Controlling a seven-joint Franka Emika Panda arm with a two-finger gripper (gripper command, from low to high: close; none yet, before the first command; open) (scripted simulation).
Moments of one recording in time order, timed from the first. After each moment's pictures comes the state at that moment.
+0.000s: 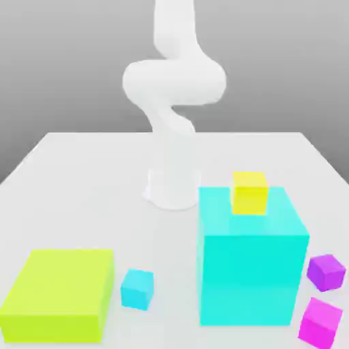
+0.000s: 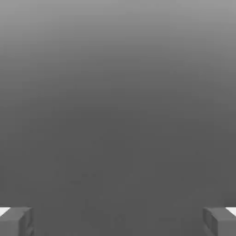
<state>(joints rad) -0.02 -0.85 0.06 -2.29 0.04 2.26 0.94</state>
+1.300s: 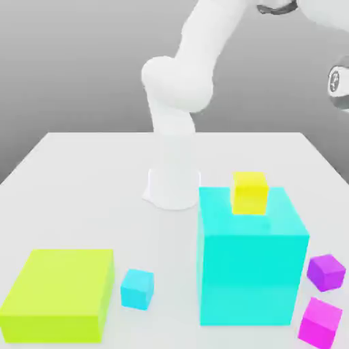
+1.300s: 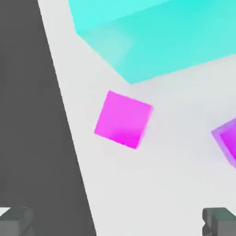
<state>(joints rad) -1.34 -0.72 1.90 -2.24 0.91 2.33 2.77</state>
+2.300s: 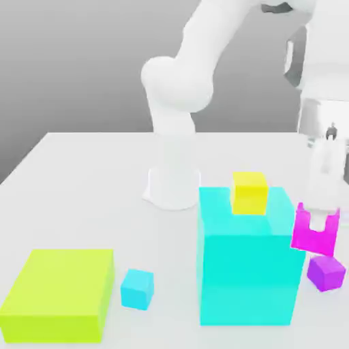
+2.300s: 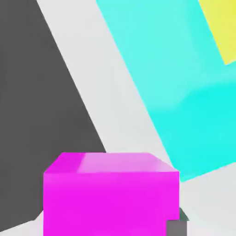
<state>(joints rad) -1.07 -0.69 1.36 -2.37 0.78 2.26 2.58</state>
